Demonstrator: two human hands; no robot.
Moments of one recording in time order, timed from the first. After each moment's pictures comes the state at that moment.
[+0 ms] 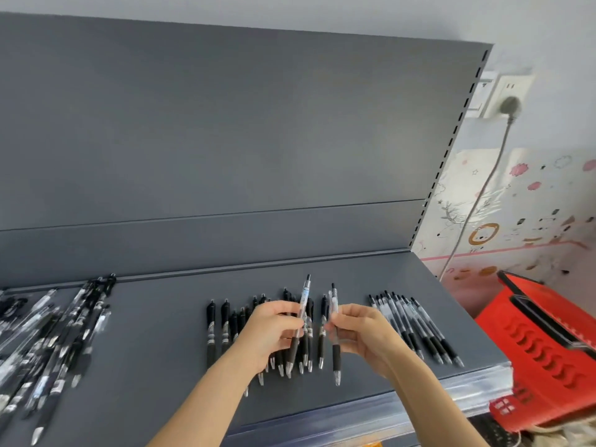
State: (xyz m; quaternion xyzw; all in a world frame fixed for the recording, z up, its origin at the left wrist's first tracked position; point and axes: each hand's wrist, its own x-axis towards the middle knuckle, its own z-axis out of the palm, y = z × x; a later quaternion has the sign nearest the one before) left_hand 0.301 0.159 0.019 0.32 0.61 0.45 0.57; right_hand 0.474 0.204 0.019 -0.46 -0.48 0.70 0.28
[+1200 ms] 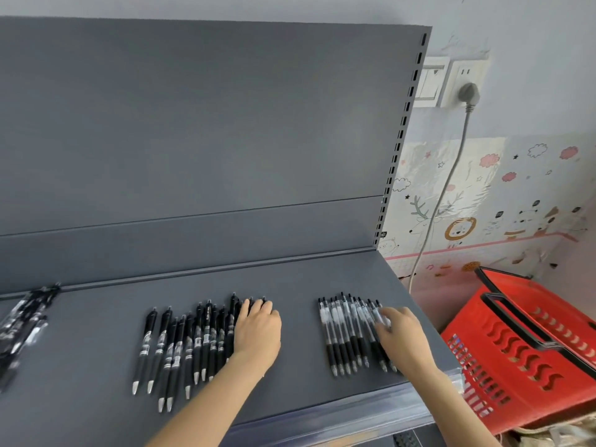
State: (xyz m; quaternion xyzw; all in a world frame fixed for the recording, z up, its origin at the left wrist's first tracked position) left_hand 0.387 0.227 -0.036 0.66 0.75 -0.03 0.00; right_hand 0.620 0.268 -0.032 -0.66 -0.70 0.22 0.18
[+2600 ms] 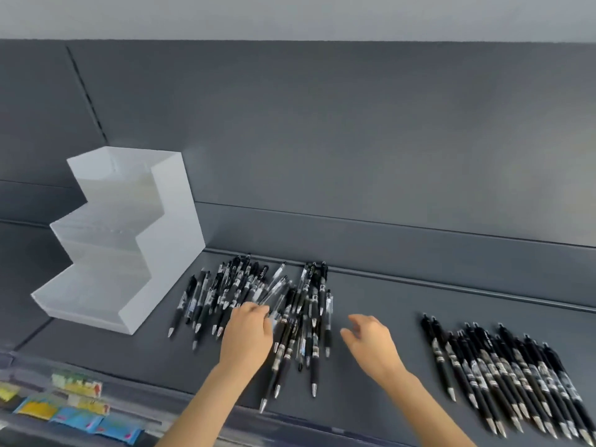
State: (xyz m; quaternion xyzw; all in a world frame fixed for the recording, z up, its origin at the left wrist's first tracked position) left_hand -0.025 -0.020 -0.011 0.43 0.87 0.22 0.07; right_hand 0.148 0.100 -0.015 -0.45 -0.83 0.32 0.07
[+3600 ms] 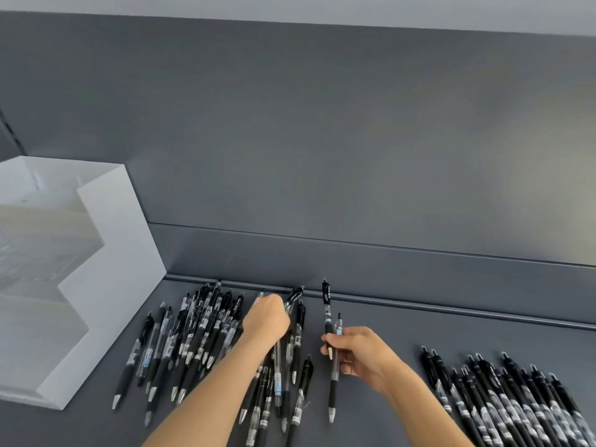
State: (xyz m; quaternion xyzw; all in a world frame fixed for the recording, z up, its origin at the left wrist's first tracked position) left_hand -0.058 0.119 -0.009 0.40 0.90 0.10 0.17; right_hand 0.110 0.166 -0.009 -0.46 -0.52 0.72 0.10
